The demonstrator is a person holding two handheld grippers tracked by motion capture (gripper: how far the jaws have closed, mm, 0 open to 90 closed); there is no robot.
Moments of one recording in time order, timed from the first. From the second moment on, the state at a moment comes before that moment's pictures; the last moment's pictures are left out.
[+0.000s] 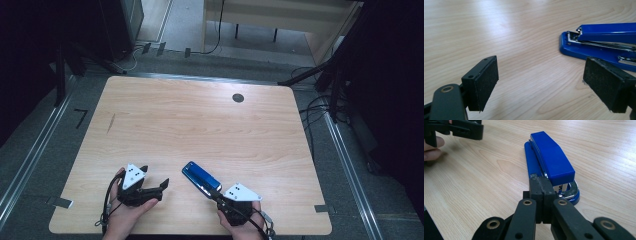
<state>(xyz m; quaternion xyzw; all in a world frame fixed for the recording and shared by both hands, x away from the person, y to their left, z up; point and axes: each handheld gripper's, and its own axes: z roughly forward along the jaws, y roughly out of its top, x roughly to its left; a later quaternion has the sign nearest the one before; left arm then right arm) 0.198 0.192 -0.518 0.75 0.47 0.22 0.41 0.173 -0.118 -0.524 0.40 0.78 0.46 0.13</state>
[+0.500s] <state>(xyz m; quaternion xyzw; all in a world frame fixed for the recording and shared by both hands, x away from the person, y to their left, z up) 0.188 0.261 -0.517 0.73 0.51 0.24 0.39 0.180 -0.118 -0.530 0.41 0.78 0.45 0.13</state>
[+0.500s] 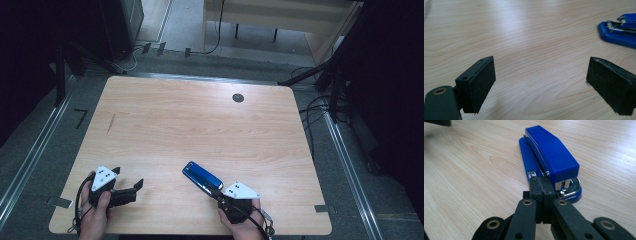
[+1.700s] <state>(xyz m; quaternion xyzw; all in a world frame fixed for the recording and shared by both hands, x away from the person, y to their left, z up) 0.198 0.297 -0.524 0.70 0.55 0.25 0.39 0.213 -0.135 -0.538 0.43 0.77 0.45 0.15</state>
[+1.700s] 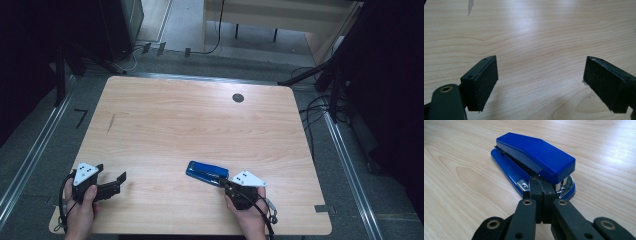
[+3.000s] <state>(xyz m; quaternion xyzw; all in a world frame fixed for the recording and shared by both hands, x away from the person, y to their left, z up) 0.198 0.294 -0.525 0.70 0.55 0.26 0.38 0.242 -0.137 -0.540 0.45 0.75 0.45 0.18</state>
